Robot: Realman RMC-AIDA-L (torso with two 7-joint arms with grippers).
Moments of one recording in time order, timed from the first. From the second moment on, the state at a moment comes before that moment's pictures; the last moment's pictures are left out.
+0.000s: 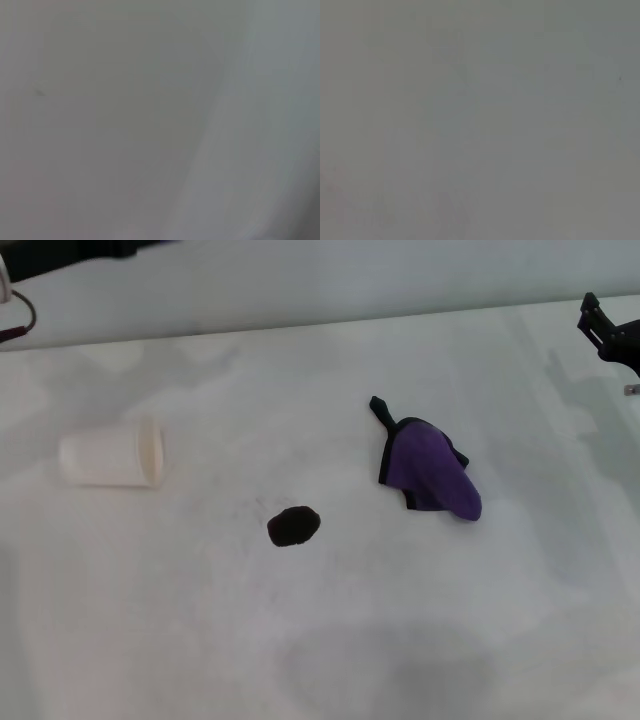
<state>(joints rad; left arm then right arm) -1.00 -1.79 2.46 -0.01 -0.10 1.16 -1.34 0.53 2.03 -0.64 -0.01 2.43 1.00 -2.84</state>
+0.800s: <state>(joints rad) -1.39 -2.08 2.86 -0.87 0.48 1.56 -1.21 0.53 2.03 -0.63 0.00 2.43 1.00 -2.76</state>
